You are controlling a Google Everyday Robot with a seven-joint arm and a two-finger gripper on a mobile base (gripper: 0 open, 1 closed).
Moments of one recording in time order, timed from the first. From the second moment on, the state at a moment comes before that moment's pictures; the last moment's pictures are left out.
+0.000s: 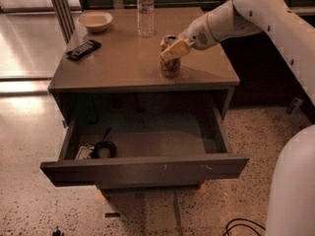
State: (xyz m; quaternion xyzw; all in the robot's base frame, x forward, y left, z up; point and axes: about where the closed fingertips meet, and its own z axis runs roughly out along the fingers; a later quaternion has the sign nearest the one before) arm 0.727 -0.064 0.884 -0.48 0.76 0.23 0.38
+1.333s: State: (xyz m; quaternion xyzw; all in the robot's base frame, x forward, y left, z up) arm 0.727 -0.064 0.884 -0.48 0.76 0.23 0.38
